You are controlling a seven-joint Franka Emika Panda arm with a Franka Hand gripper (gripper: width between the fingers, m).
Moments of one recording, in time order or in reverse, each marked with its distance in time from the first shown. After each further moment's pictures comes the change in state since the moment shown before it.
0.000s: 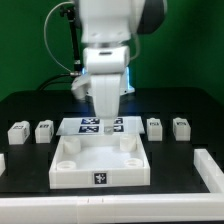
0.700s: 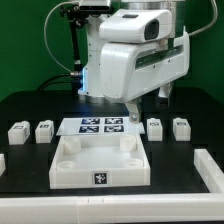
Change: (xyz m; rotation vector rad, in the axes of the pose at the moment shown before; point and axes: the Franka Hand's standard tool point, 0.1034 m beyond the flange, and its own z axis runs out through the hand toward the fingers) arm 0.072 0.137 -0.074 0.032 -0.040 0.696
